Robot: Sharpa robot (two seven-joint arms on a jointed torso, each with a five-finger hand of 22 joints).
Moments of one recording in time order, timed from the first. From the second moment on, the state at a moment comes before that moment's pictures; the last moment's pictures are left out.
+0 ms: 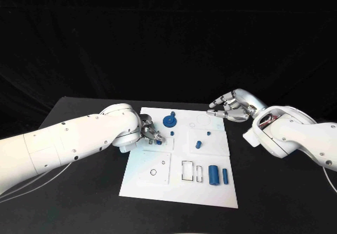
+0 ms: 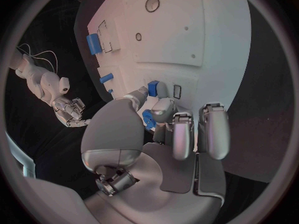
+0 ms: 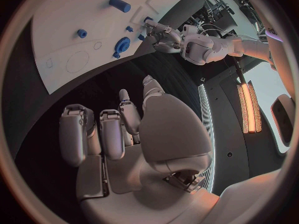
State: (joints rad) left arm 1.27 -0.62 -0.03 1.41 -1.05 0.08 -0.70; left_hand 1.08 -0.15 0.41 0.19 0.05 1.03 0.02 0.51 0.63 1.37 -0.05 1.12 1.05 1.46 -0.09 1.57 1.31 0.06 1.47 0.00 1.45 1.31; right arm 1.32 -0.98 -0.12 1.66 -0.96 -0.50 -0.04; right_hand 1.34 -0.07 -0.05 0.27 0.28 0.98 0.14 0.15 0.16 1.33 0.06 1.30 1.29 1.47 0.00 1.47 1.31 0.03 1.46 0.10 1.39 1.31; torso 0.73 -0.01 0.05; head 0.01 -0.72
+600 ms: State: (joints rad) left arm 1.27 -0.63 -0.02 1.41 -1.04 0.06 -0.69; left_hand 1.03 -0.16 0.24 0.28 0.05 1.03 0.02 0.51 0.65 1.37 -0.05 1.13 1.06 1.46 -0.09 1.57 1.31 0.06 1.47 0.00 1.45 1.31; right arm 1.32 -0.98 -0.12 1.65 -0.96 -0.50 -0.04; right_hand 1.34 -0.07 -0.05 0.28 0.28 0.98 0.14 0.15 0.16 1.33 0.06 1.30 1.29 1.47 0.00 1.47 1.31 0.03 1.46 0.10 1.39 1.31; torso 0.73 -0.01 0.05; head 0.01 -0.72
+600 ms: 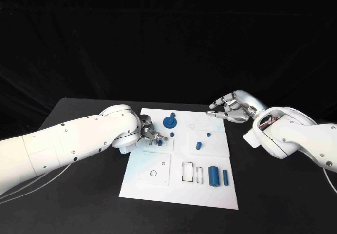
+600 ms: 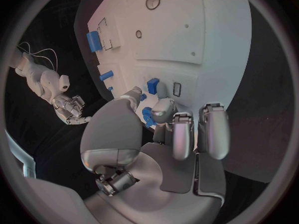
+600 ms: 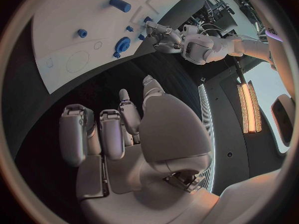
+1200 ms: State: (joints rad) left arm 1.32 -0.68 0.03 1.42 -1.04 0.08 -0.69; left_hand 1.14 -0.13 0.15 0.27 0.05 0.99 0.04 0.49 0.65 1.33 -0.03 1.08 1.01 1.47 -0.10 1.57 1.31 0.06 1.47 0.00 1.44 1.31; right arm 1.32 -0.98 -0.12 1.65 -0.95 -0.50 -0.04; right_hand 1.34 -0.07 -0.06 0.28 0.28 0.97 0.14 0.15 0.16 1.33 0.06 1.30 1.29 1.47 0.00 1.46 1.31 0.03 1.46 0.10 1.39 1.31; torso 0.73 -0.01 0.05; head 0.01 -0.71
